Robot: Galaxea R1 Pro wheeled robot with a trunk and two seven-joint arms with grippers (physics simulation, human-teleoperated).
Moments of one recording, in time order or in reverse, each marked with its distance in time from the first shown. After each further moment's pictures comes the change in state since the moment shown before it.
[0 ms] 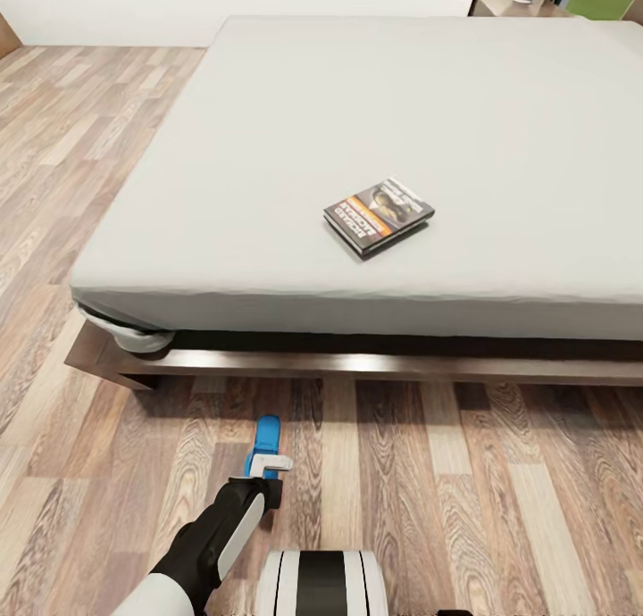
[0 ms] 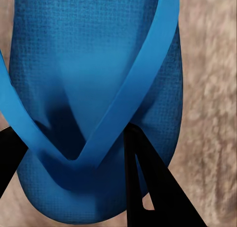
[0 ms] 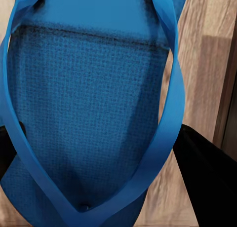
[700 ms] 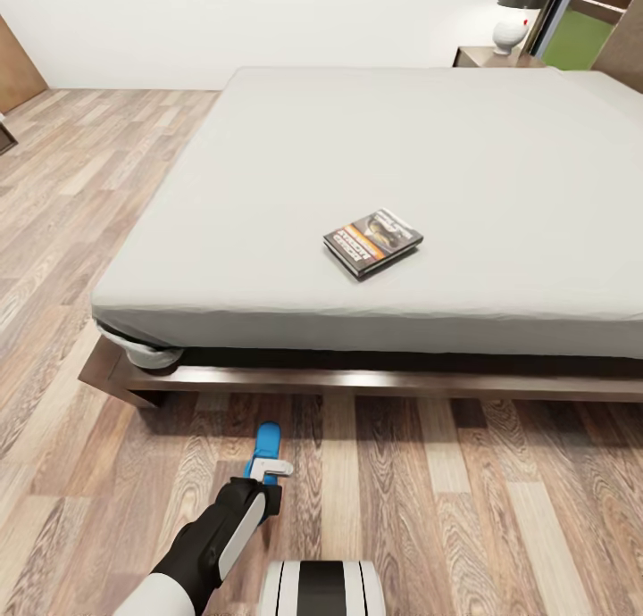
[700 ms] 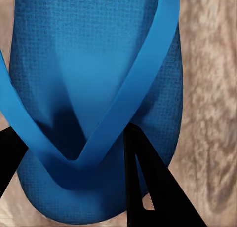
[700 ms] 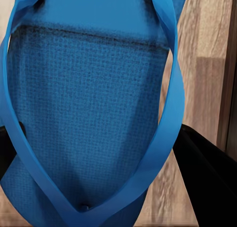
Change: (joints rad) left arm 0.000 -0.004 0.003 0.000 -0.001 0.067 0.008; right arm 0.000 0.000 0.001 0.000 0.000 0.000 0.000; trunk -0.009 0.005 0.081
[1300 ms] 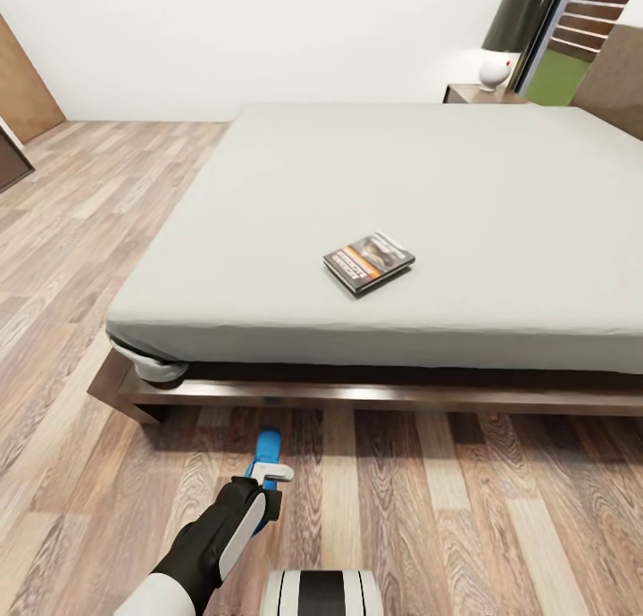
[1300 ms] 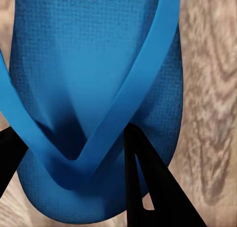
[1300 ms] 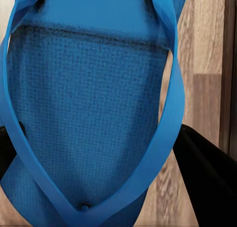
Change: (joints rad) left arm 0.000 -0.002 0.001 0.000 0.000 0.061 0.002; right arm 0.000 0.000 0.000 0.001 0.000 0.000 0.002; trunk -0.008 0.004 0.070
